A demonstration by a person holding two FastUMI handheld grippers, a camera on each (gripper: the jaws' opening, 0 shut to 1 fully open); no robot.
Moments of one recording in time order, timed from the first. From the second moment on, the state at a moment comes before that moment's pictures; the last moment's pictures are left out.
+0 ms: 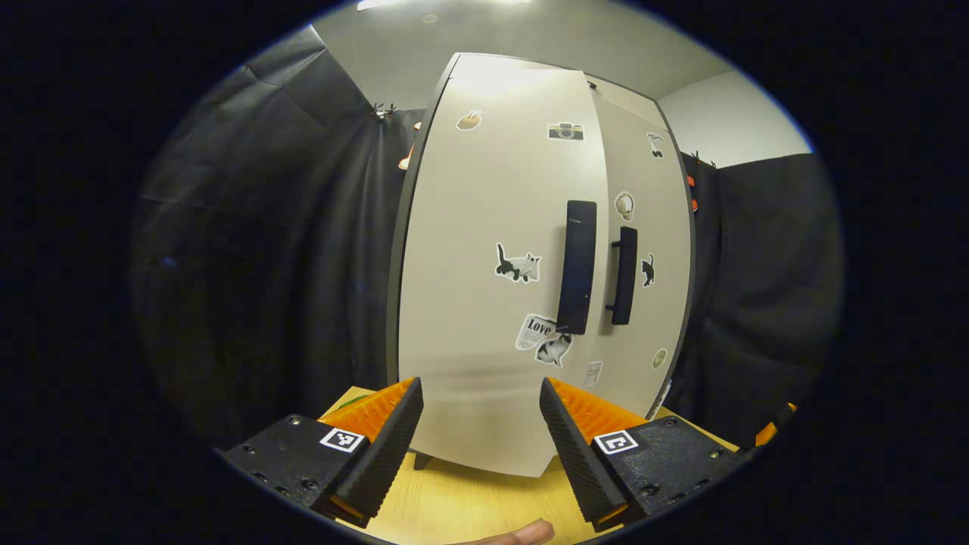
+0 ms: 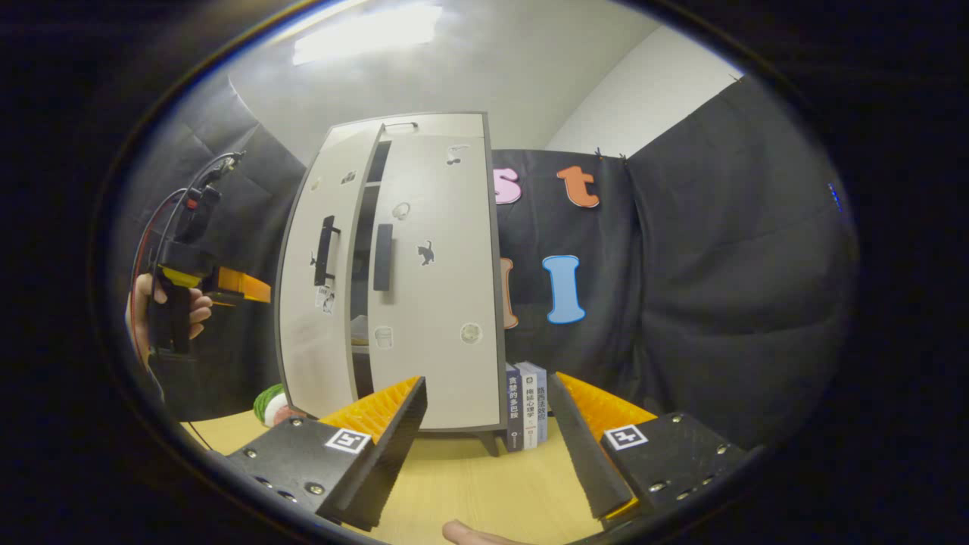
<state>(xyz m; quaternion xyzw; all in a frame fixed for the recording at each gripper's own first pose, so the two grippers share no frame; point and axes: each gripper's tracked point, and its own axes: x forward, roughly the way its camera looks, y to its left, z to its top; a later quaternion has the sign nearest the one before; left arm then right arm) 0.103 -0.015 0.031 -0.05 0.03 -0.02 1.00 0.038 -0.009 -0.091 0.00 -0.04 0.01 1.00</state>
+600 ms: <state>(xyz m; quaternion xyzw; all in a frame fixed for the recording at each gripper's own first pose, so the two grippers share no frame) 0.013 -0.010 -0.005 -0.02 0.03 0.00 1.00 0.032 0.012 -0.087 -0.01 -0.04 0.01 1.00</state>
